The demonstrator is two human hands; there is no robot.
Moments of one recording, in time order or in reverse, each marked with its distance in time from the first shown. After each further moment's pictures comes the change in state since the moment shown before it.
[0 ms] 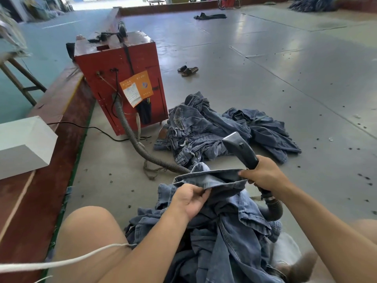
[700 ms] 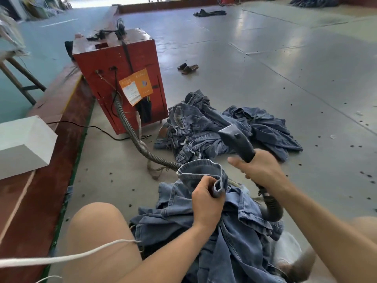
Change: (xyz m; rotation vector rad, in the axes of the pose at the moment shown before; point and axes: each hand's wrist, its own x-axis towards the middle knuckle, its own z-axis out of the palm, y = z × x) left_hand 0.002 -0.062 -0.006 1.117 0.082 1.093; right_hand -0.012 -0.027 0.005 -0.004 0.105 -0.063
